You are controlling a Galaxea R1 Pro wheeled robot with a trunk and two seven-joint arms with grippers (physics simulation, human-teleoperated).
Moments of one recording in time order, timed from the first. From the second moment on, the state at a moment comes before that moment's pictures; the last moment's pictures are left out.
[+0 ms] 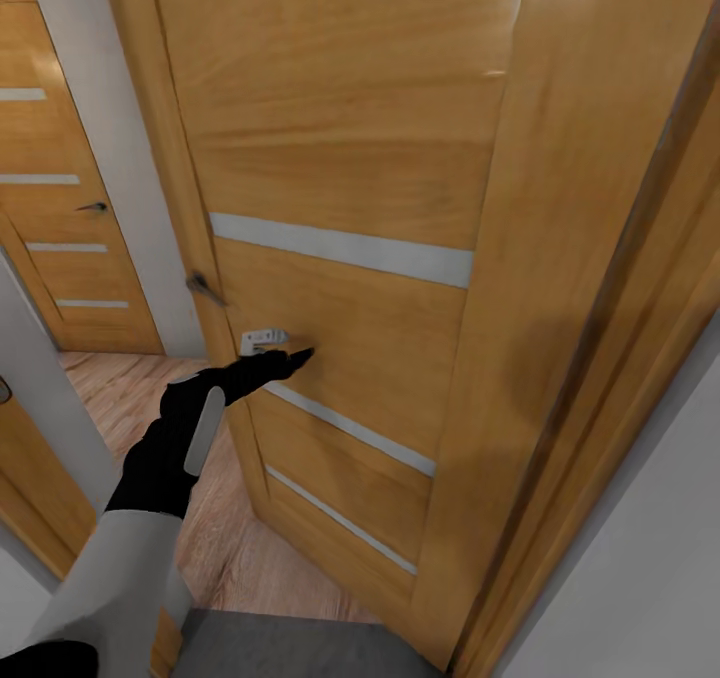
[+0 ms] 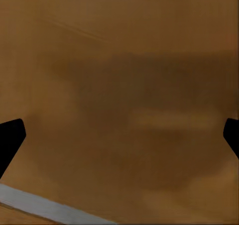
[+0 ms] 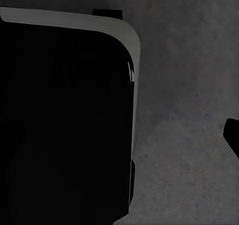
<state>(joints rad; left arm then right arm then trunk) -0.80 -0.02 0.01 -1.22 0.21 0.62 -0.33 -0.04 -0.05 0.01 -0.12 0.01 0.00 0.01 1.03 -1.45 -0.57</state>
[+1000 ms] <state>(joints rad) -1.09 -0.08 -0.07 -0.82 0.21 0.47 -0.14 -0.04 -0.05 0.01 -0.12 0.01 0.00 0.01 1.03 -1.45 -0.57</state>
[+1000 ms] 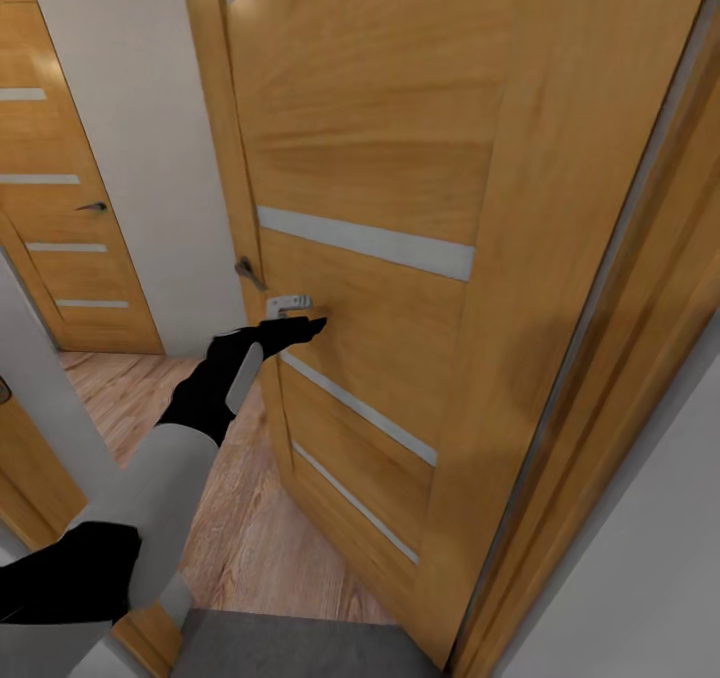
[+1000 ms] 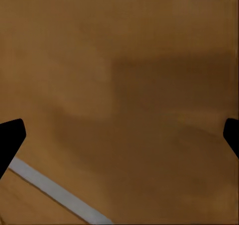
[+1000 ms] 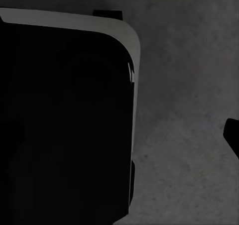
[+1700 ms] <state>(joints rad) -1.18 -0.09 -0.09 -0.69 0.21 0.43 -0.15 -0.04 -0.05 0.01 -0.12 0.01 0.00 0.01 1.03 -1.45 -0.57</state>
